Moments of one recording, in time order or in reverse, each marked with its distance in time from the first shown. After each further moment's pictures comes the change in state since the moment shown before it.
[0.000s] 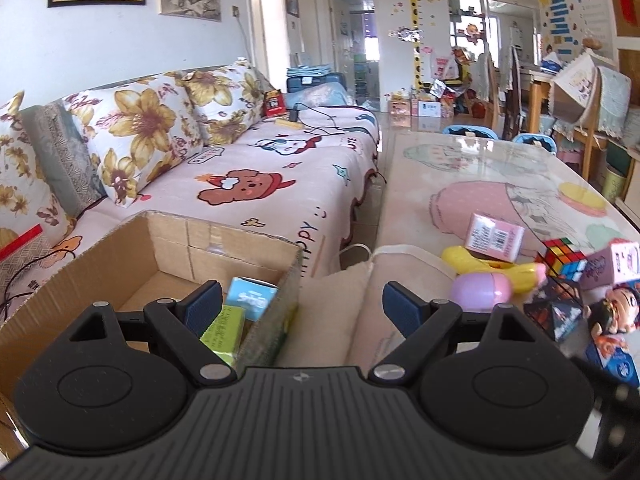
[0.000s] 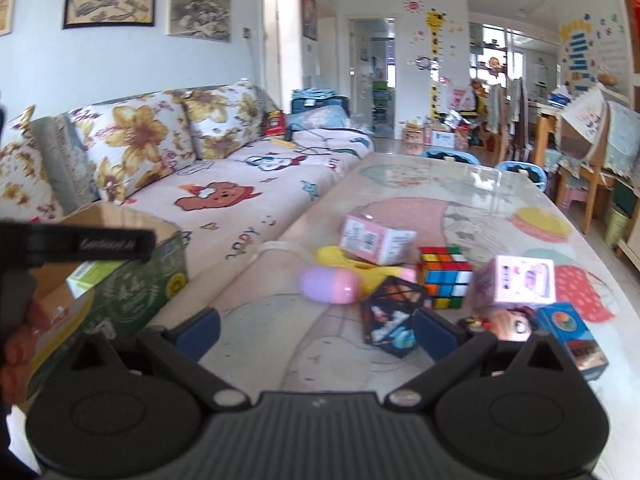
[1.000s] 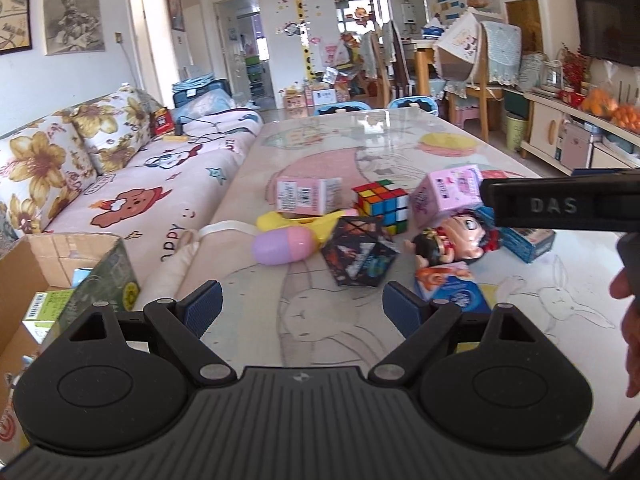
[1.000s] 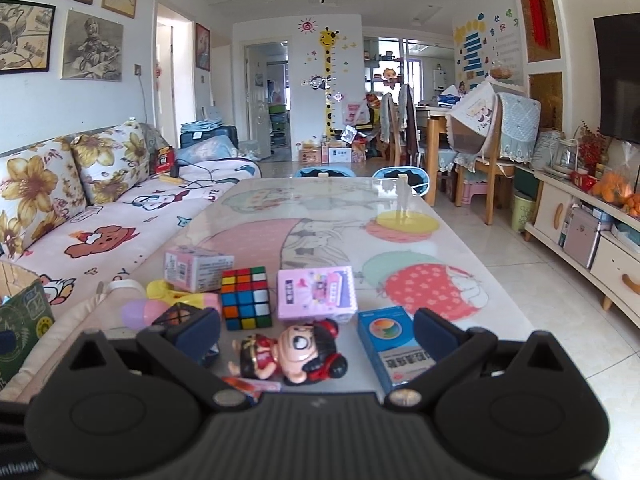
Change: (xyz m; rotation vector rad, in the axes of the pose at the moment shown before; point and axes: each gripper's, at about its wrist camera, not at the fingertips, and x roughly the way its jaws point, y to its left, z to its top) left arm -0.008 -0.052 -0.022 0.212 -0.016 -0.263; right arm -0.030 -0.122 -0.011 0.111 -0.081 -0.251
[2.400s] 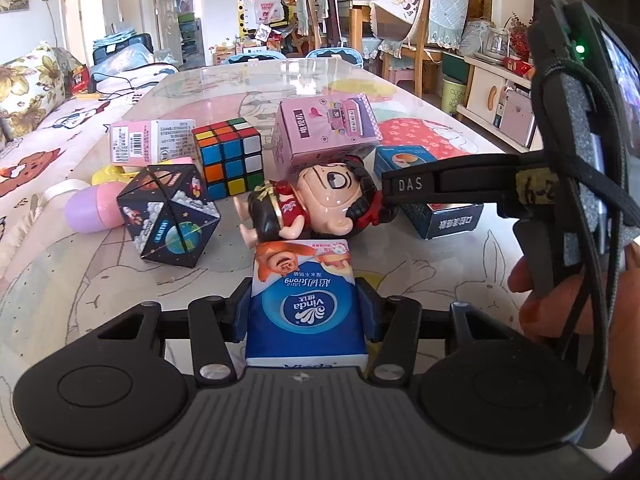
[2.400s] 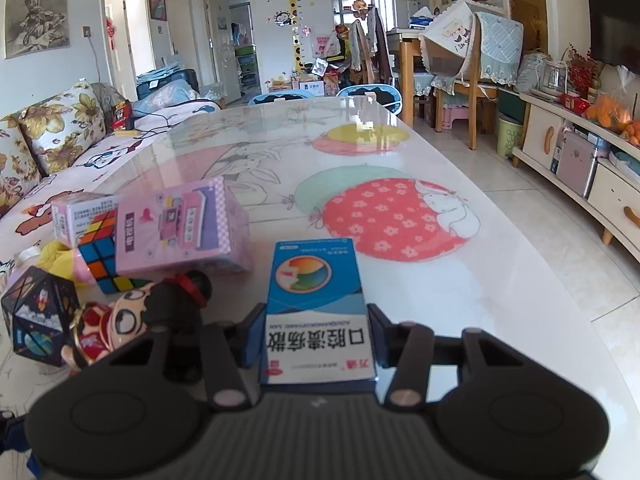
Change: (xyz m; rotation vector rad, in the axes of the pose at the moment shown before) left arm 0.089 -0.077 0.005 0.004 0.124 -0.204; right arm 0.099 -0.063 -0.026 0.094 0.206 -0.039
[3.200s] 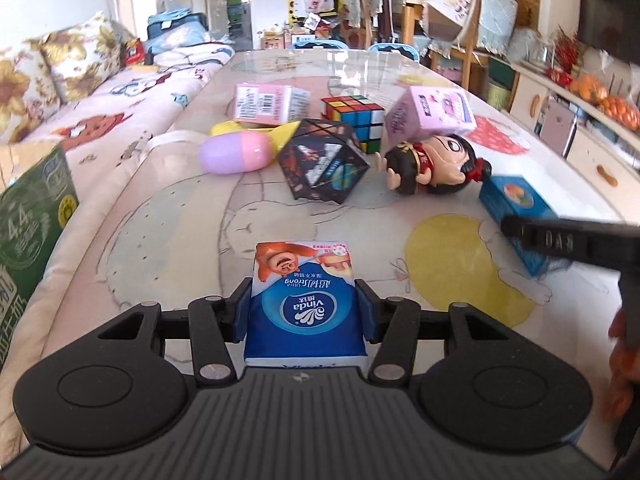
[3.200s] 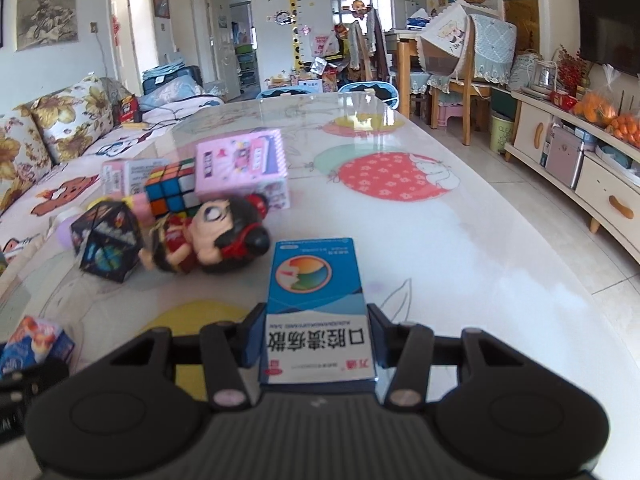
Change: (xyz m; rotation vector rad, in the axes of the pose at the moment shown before) left arm -0.052 0.046 -0.036 -0.110 0.035 0.093; right arm -0.067 0.029 -0.051 -0.032 0.008 -0.013
